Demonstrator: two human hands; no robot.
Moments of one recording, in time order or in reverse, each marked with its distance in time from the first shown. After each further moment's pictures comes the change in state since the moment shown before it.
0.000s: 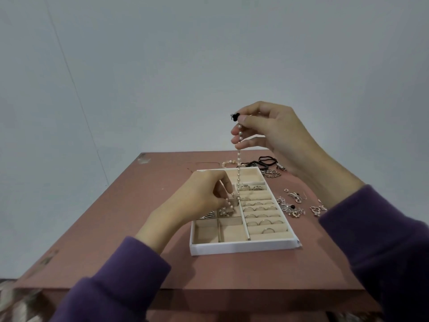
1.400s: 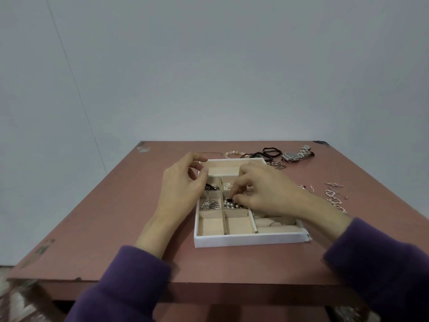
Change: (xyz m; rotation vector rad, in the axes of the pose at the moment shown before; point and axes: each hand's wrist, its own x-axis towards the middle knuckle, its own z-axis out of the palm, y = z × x) left_hand -0.004 -0.045 0.019 -0.197 0.621 -0.020; right_hand -0.035 0.077 0.007 -1.133 -0.418 -0.128
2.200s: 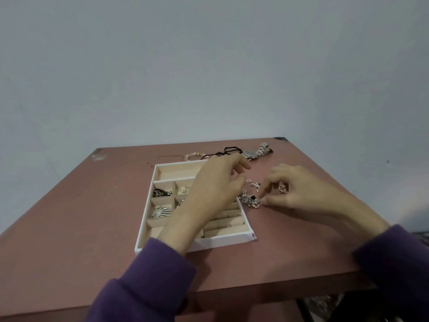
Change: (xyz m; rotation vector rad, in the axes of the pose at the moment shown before) left_hand 0.001 0.089 0.086 0.079 -0.396 0.237; right_hand -0.082 0.091 -0.043 0.150 0.020 0.190
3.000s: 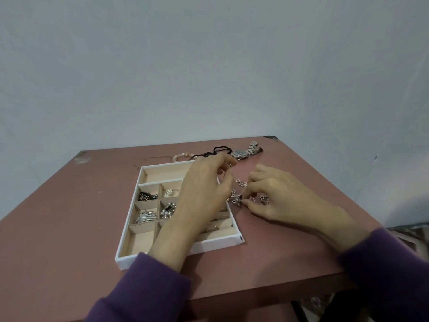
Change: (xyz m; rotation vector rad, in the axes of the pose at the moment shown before) left_hand -0.004 -0.003 0.015 -0.026 0.186 0.025; right_hand 0.003 0.006 0.023 -0.356 0.181 -0.261
